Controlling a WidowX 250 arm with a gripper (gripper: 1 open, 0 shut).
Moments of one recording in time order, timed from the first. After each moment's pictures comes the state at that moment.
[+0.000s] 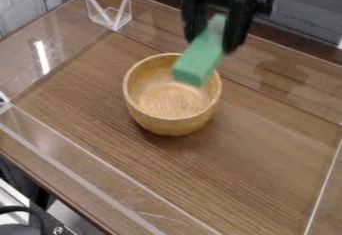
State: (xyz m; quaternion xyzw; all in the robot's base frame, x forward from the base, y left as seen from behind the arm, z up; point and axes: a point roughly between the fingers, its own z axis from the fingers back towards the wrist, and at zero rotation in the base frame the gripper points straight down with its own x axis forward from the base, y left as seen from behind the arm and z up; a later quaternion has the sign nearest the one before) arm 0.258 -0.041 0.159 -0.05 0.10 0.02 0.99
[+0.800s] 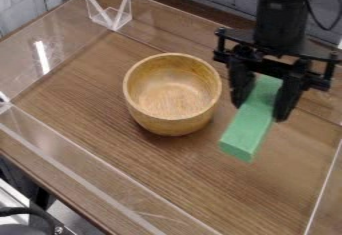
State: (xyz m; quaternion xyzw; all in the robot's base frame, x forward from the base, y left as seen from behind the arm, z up) arm 0.241 -0.089 0.136 -0.06 0.06 0.02 1.00
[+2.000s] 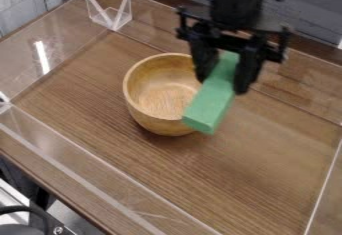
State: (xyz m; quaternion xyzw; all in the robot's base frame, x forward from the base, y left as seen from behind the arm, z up) arm 0.242 -0.045 0.144 -0.06 0.03 0.03 1.00
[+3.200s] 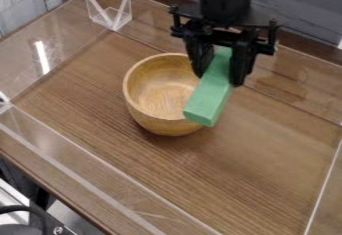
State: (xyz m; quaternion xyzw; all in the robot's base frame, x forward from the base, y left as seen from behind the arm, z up) arm 0.252 -0.046 0.137 -0.07 0.00 0.03 1.00
